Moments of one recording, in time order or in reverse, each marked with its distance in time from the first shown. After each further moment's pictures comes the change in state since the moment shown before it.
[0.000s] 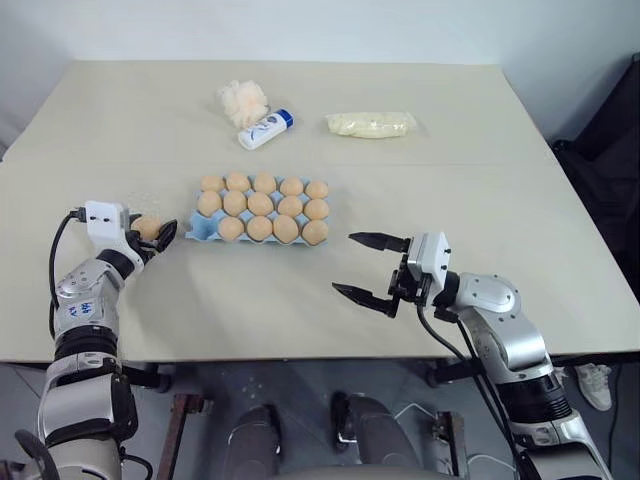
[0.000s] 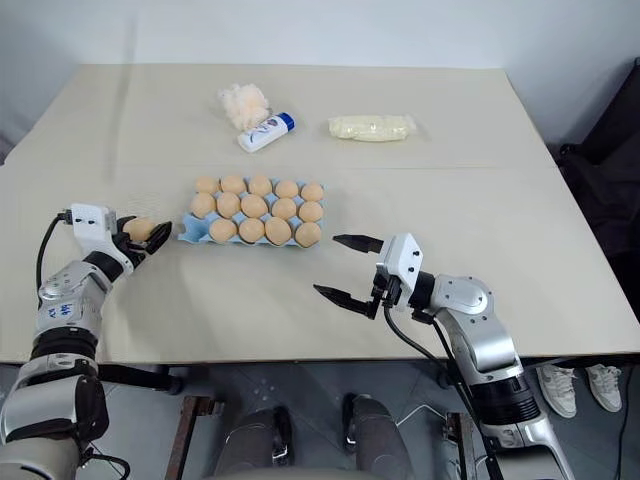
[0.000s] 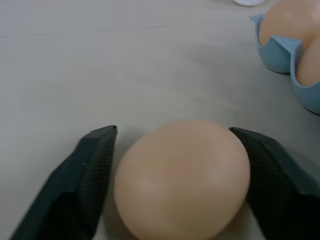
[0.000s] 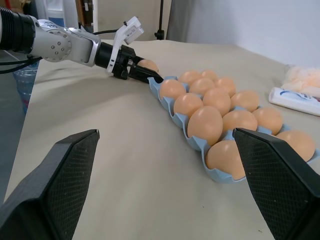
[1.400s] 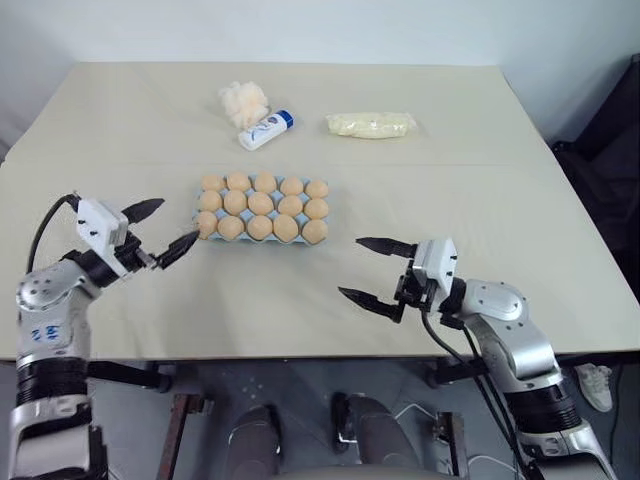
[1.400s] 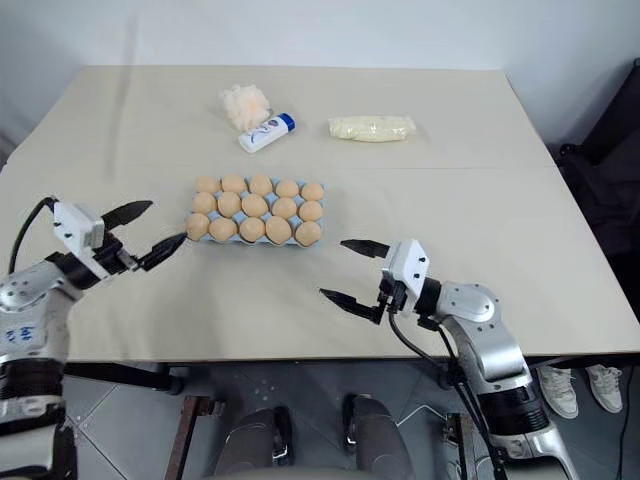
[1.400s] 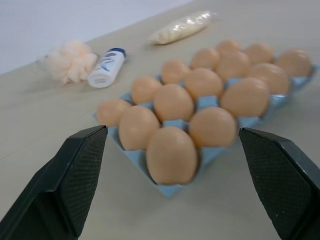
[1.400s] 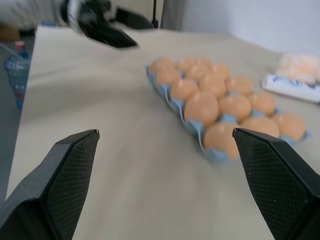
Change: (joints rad) left arm 0.350 0.130 -0.011 -0.656 -0.174 -0.002 -0.427; right arm 0.068 -0.071 -0.035 -0.034 0.005 0.017 -0.015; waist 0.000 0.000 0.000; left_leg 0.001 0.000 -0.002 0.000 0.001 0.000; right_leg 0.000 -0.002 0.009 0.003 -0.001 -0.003
